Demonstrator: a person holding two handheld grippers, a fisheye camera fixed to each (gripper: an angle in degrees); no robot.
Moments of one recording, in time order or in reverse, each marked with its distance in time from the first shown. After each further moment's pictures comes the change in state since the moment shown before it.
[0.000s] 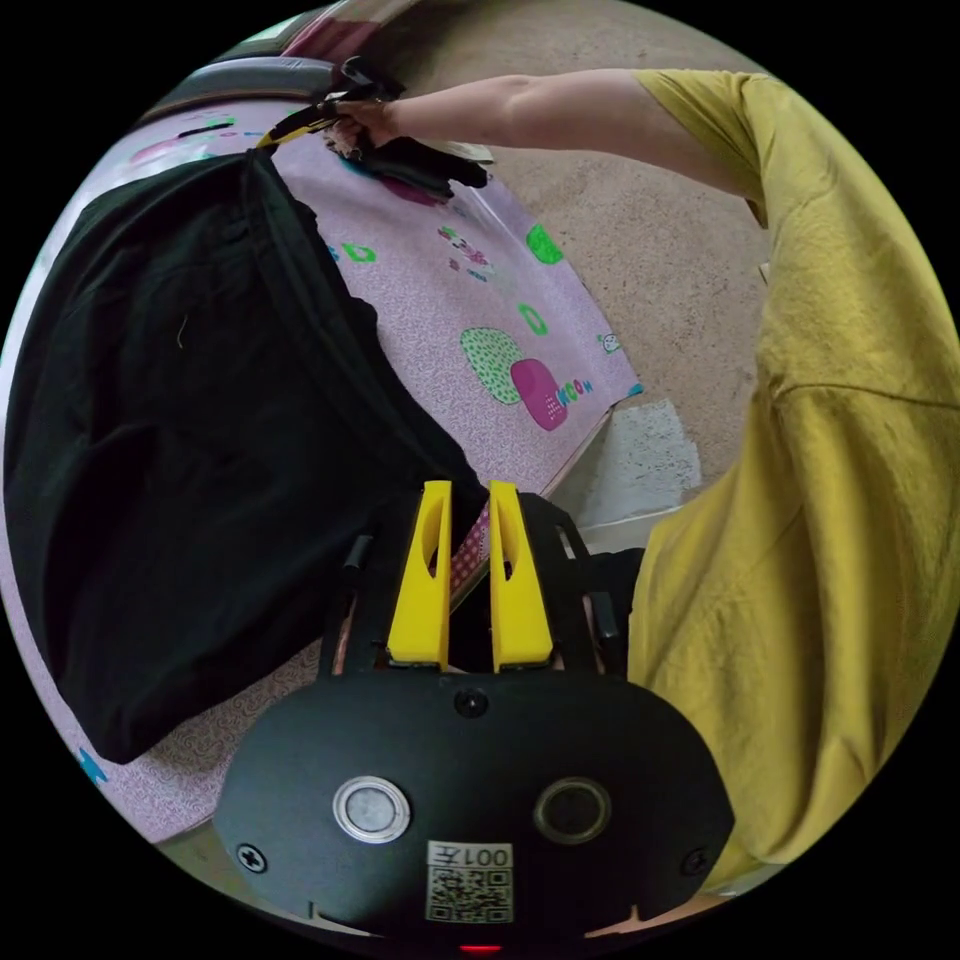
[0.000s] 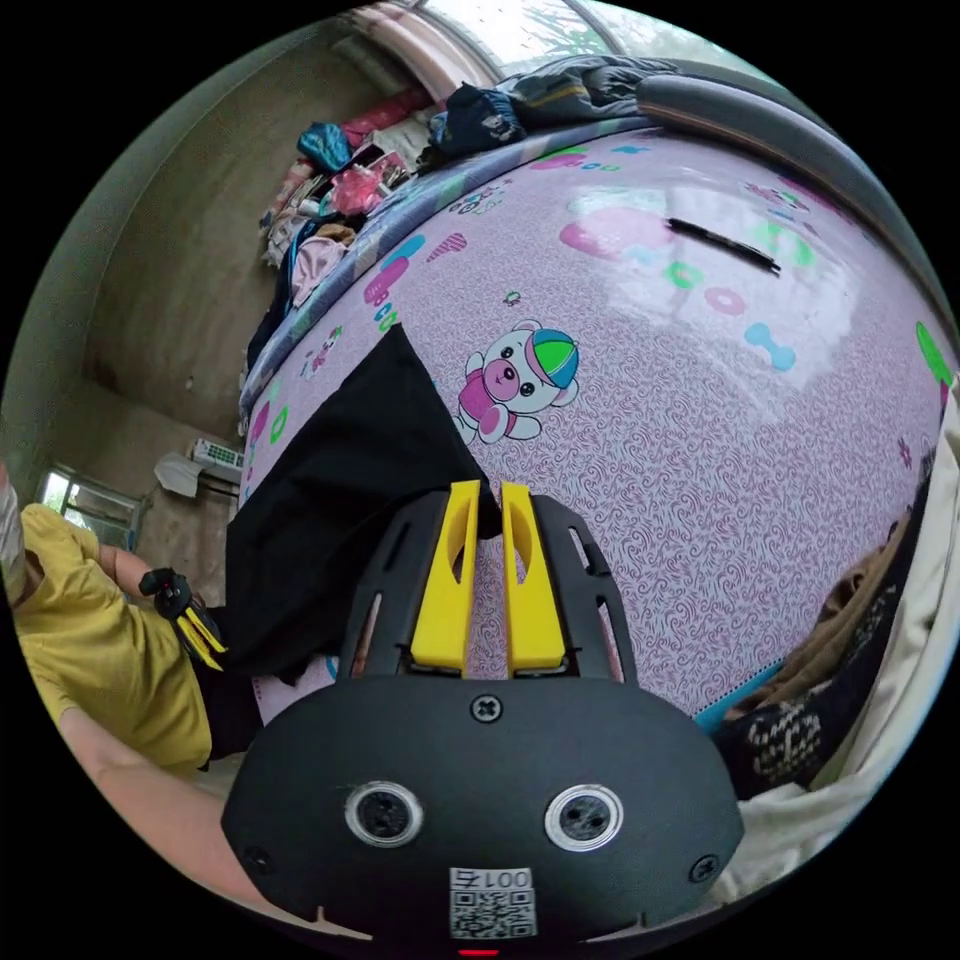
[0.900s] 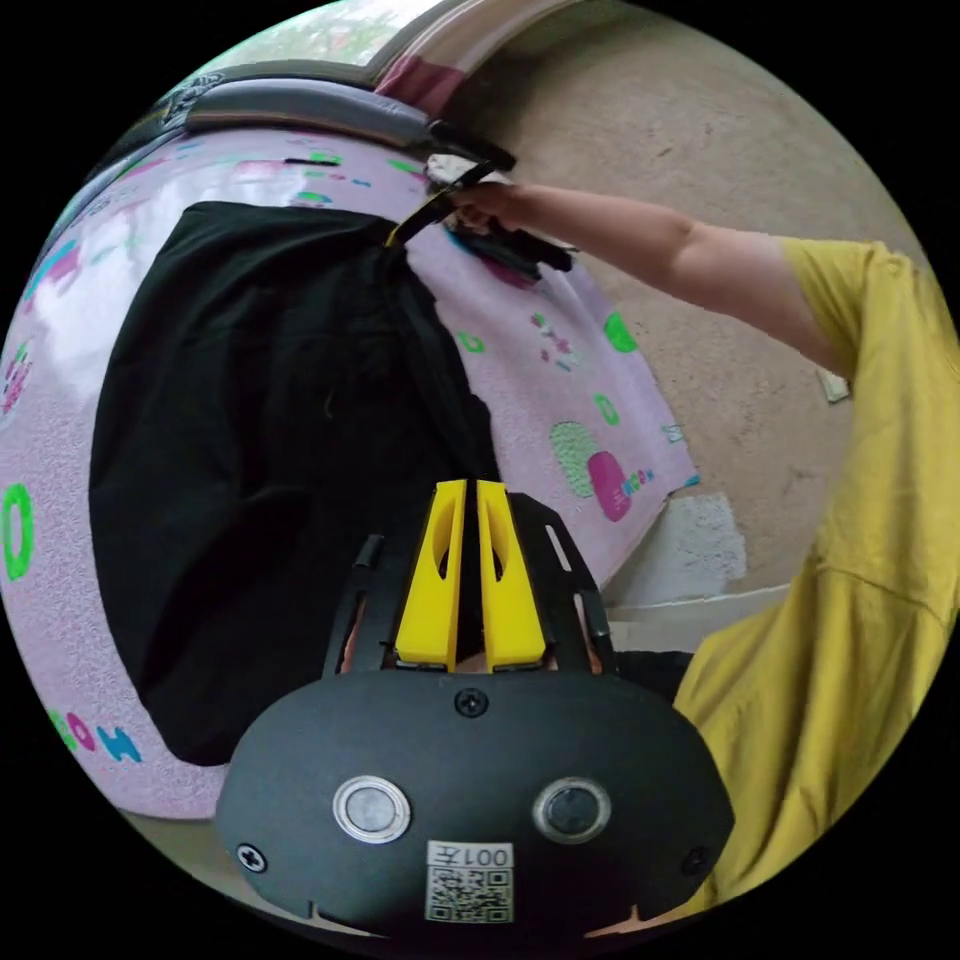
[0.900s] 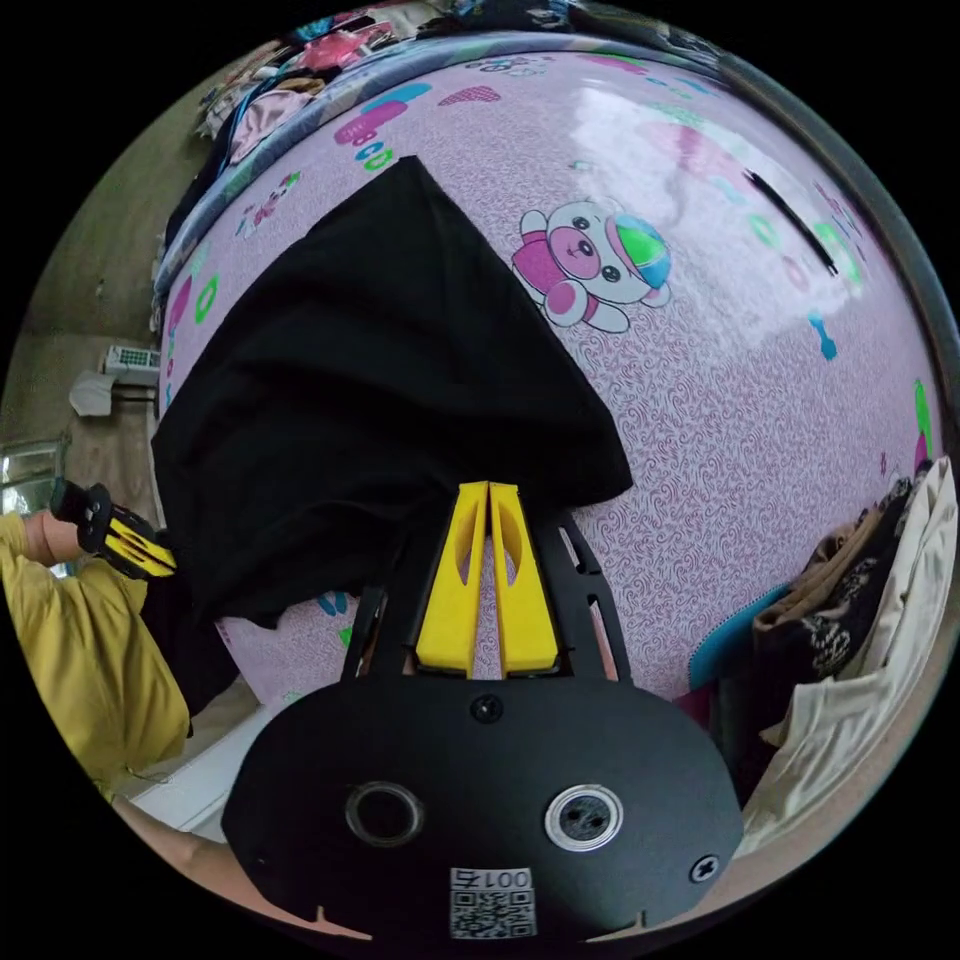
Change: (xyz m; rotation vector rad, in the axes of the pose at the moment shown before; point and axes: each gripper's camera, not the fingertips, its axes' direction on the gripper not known) left arm 0.058 -0.062 -0.072 0.153 -0.191 -0.169; right arm -0.059 -0.019 0.097 -0.409 0.295 -0.044
